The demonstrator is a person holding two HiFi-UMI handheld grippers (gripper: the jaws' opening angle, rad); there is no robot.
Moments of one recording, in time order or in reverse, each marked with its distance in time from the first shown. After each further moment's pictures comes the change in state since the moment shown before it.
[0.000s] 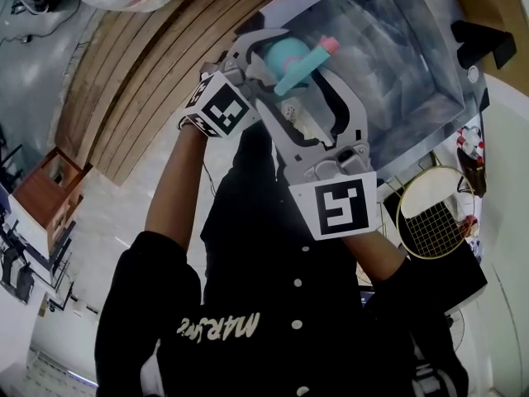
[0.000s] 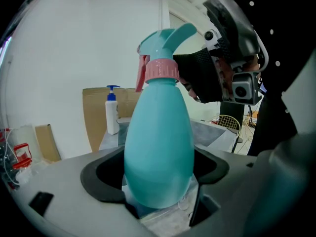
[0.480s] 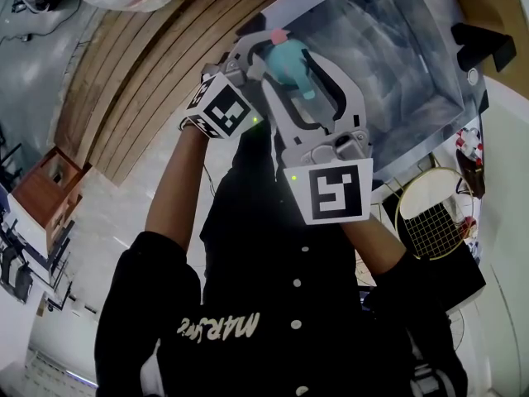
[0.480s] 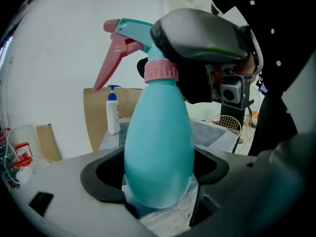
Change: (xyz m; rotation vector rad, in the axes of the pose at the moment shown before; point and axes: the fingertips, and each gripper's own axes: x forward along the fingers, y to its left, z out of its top) left arm 0.000 0.001 0.000 -0.006 0.002 0.007; right arm 0.017 -0.009 -0.003 -0.135 0.058 -0.008
